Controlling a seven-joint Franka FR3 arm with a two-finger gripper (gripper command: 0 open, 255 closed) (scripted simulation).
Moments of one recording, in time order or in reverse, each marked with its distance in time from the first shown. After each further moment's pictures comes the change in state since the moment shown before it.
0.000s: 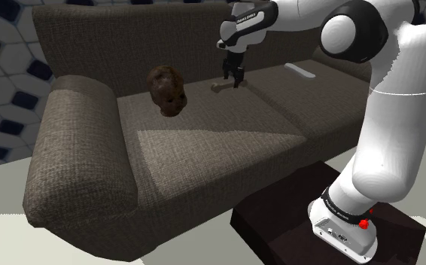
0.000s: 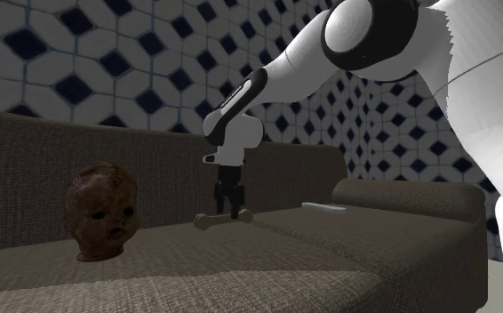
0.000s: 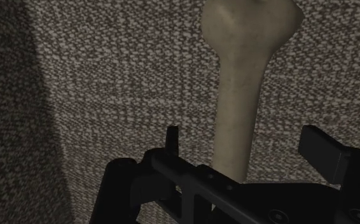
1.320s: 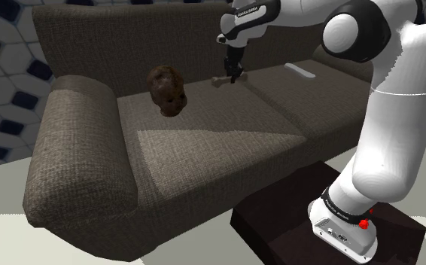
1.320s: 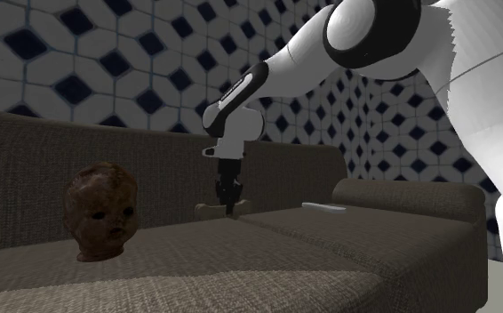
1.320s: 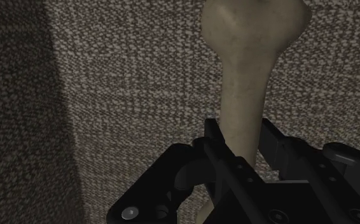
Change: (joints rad) arm 0.000 -0.012 -0.003 0.041 -0.007 -0.052 0.006
